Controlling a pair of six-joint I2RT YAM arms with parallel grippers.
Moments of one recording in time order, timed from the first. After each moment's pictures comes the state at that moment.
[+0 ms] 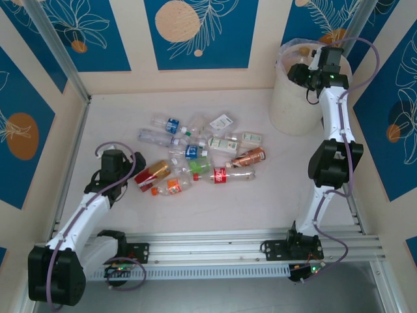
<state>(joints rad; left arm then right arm) -0.12 0.95 0.53 -0.30 -0.13 -0.63 -0.16 2.02 2.10 -0.72 -0.28 0.31</state>
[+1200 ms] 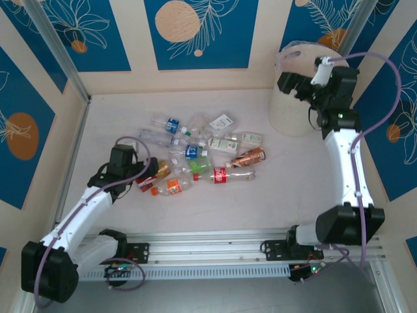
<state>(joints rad) -0.31 0.99 0.67 -0.47 -0.10 -0.33 -0.08 1.33 1.43 -0.38 -0.42 0.30</state>
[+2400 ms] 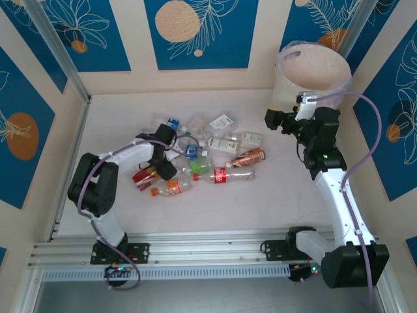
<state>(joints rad) -0.43 1.76 1.13 -0.72 -0.14 0.44 0.01 1.04 0.99 -0.19 -0.29 0.17</state>
